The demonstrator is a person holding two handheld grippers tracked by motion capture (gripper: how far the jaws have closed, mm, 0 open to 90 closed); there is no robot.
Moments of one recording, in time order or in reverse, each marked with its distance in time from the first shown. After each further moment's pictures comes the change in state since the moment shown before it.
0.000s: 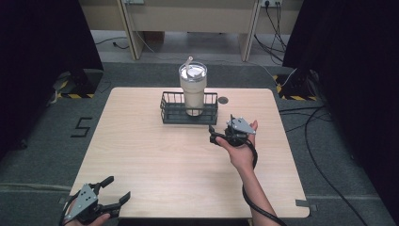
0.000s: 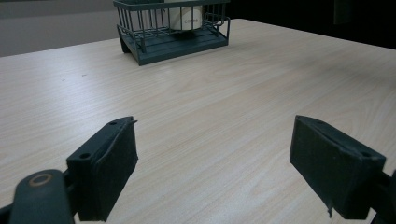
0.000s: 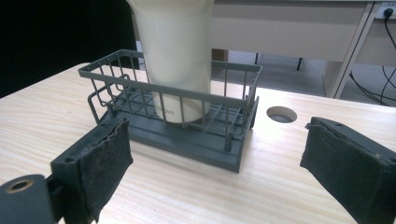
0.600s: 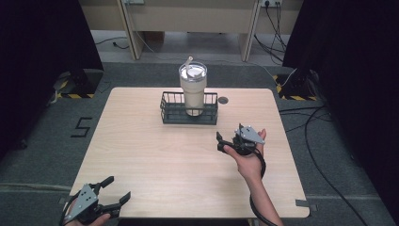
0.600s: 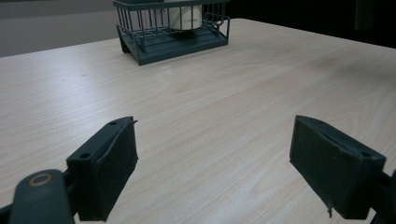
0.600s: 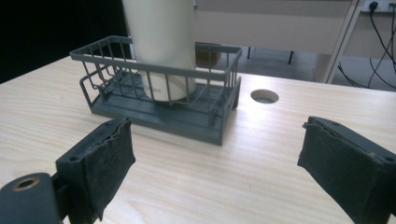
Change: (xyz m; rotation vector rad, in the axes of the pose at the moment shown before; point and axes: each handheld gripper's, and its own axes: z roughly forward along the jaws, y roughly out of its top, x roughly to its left) left arm 0.000 0.000 0.000 0.006 0.002 0.006; right arm -0.011 -0.018 -0.028 0.016 -0.031 0.010
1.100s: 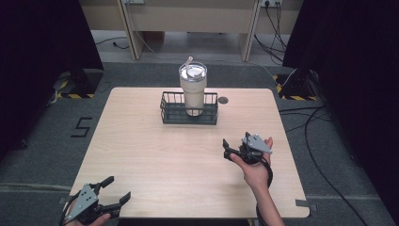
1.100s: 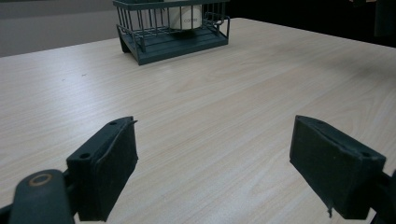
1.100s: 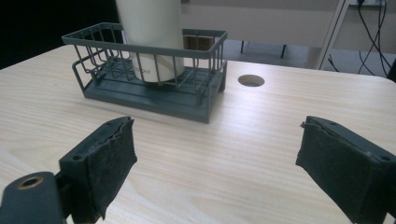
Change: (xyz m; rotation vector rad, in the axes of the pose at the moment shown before) left arm 0.000 0.000 0.000 0.000 0.001 0.001; right arm -0.010 -0.018 -0.024 0.012 -0.025 0.005
